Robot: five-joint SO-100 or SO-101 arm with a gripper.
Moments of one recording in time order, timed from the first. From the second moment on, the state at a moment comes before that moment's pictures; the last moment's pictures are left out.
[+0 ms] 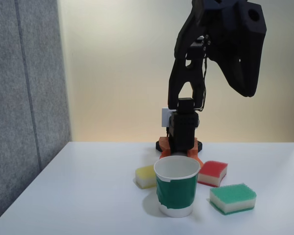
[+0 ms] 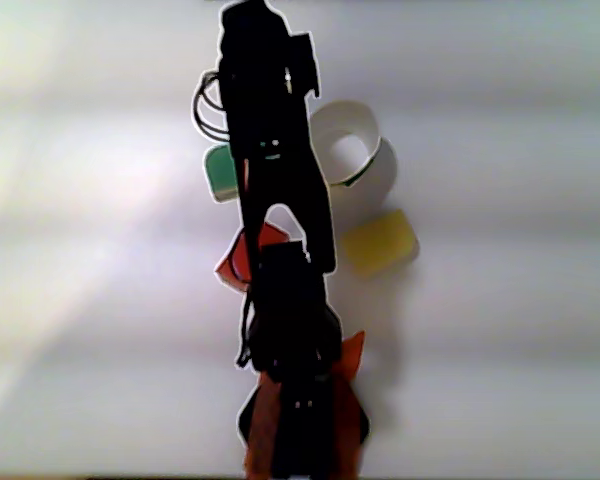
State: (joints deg) arm -4.2 82.7 32.3 100.2 -29.1
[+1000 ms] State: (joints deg) arm -9.5 107.4 80.1 98.8 -12.7
